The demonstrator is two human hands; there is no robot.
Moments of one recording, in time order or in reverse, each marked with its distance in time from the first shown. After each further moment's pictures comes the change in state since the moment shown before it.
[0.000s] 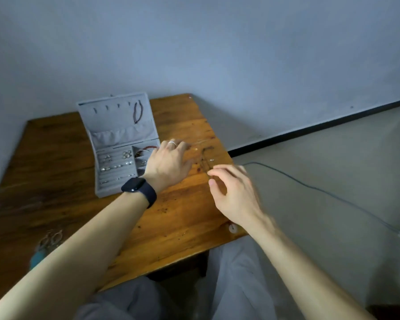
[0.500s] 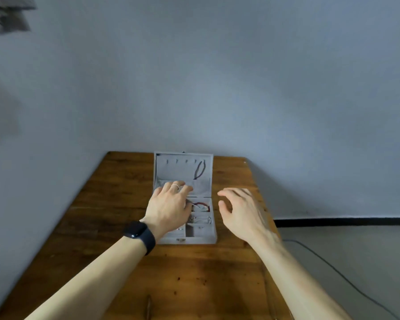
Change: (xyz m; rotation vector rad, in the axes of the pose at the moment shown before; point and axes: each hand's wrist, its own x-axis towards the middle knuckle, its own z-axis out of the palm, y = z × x) left_hand -0.024 -0.107 -0.056 0.077 0.128 -0.242; right_hand 0.150 -0.067 0.046 -0.115 -0.210 -0.228
